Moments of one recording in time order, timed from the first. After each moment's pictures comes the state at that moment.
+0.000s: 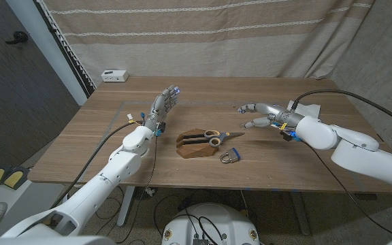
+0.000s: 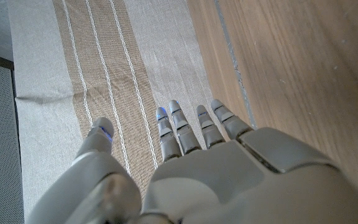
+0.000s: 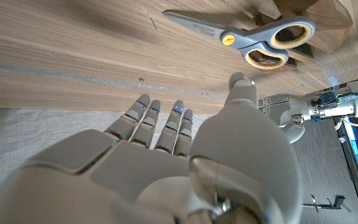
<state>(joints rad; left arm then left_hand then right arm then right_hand) 0.89 0.49 0.41 -1.45 -0.61 -0.22 0.07 0.26 -0.11 0.50 -0.15 0.24 0.42 -0.13 0.22 0.19 0.45 -0.17 0.22 0.20 0.23 -0.04 0.19 0.17 0.22 -0.04 0.20 0.18 -1.04 -1.12 -0.43 -2.11 -0.15 -0.19 0.06 0.90 0.10 -0.16 -0.12 0.62 0.29 -0.11 0.23 0.20 0.35 -0.13 0.28 0.21 0.25 -0.04 0.21 0.19 0.25 -0.04 0.20 0.18</state>
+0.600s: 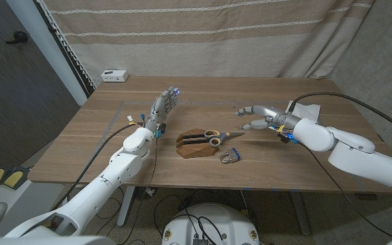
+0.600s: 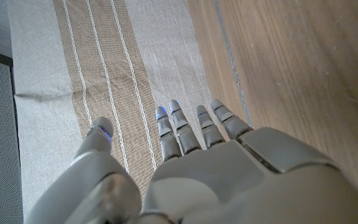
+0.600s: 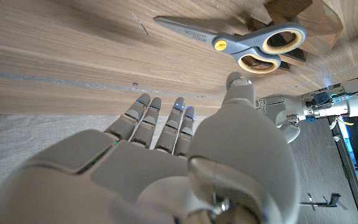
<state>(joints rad) 0.90 0.48 0.41 -1.44 -0.61 -0.23 0.08 0.26 -0.12 0.50 -0.15 0.24 0.43 -0.12 0.22 0.19 0.46 -0.17 0.22 0.20 0.23 -0.04 0.19 0.17 0.22 -0.04 0.20 0.18 -1.03 -1.10 -0.44 -2.10 -0.16 -0.18 0.07 0.93 0.12 -0.16 -0.12 0.62 0.34 -0.12 0.25 0.21 0.41 -0.14 0.31 0.22 0.29 -0.04 0.21 0.20 0.26 -0.04 0.21 0.18</state>
